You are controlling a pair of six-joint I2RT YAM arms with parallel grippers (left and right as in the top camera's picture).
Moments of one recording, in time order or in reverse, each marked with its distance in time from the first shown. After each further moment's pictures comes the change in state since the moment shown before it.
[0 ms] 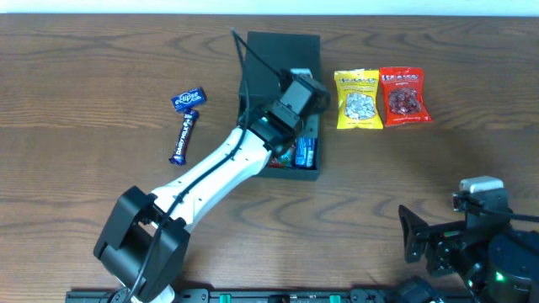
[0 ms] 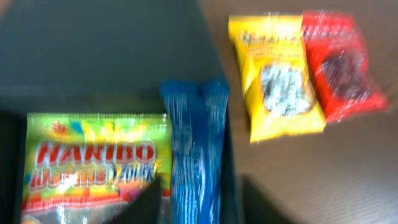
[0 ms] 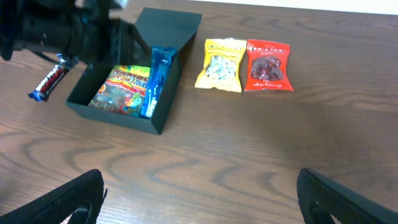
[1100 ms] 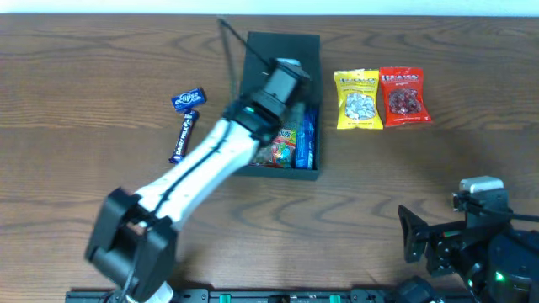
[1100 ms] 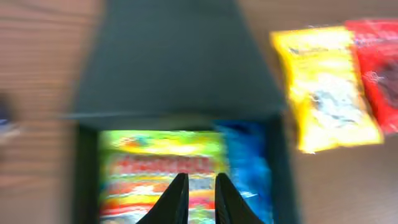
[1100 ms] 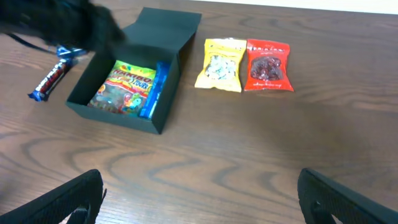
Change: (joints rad) left arm 0.094 -0.037 0.018 -0.109 -0.057 0.124; right arm 0.000 0.000 0.000 0.002 0.000 0.002
